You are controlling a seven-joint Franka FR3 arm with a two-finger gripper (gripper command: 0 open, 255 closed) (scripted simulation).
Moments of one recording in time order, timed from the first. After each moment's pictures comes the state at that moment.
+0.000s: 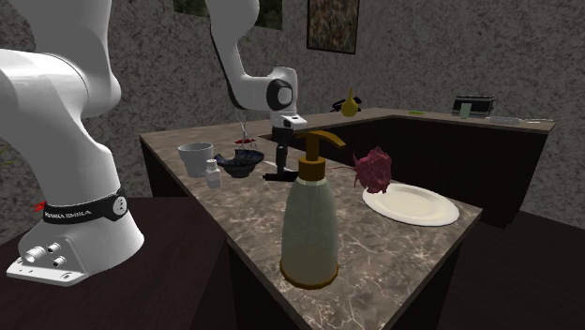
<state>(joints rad) 0.07 0.41 0.66 -2.29 -0.39 2.55 1.09</state>
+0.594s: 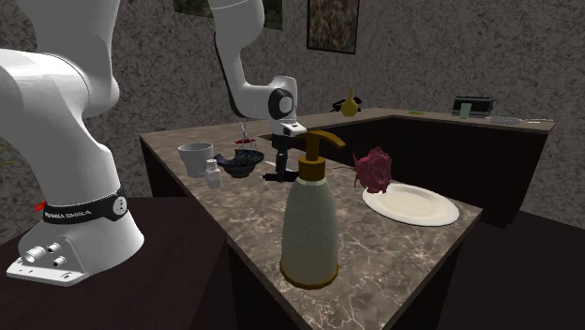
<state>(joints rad) 0.11 0.47 0.61 -2.28 -0.45 2.59 1.13</state>
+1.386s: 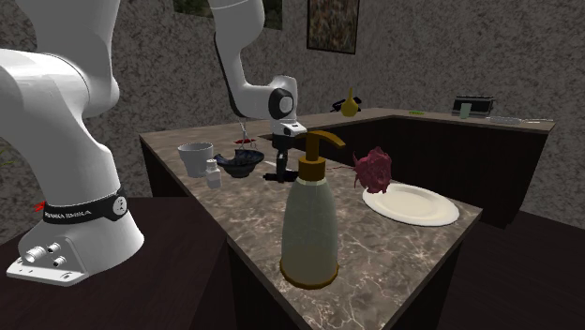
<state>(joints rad) 0.11 0.47 0.60 -2.28 -0.45 2.59 1.14</state>
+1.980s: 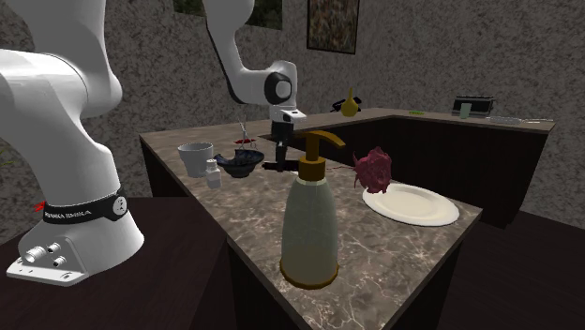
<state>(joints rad) 0.04 0.37 0.69 -2.29 -0.35 2.52 1.07</state>
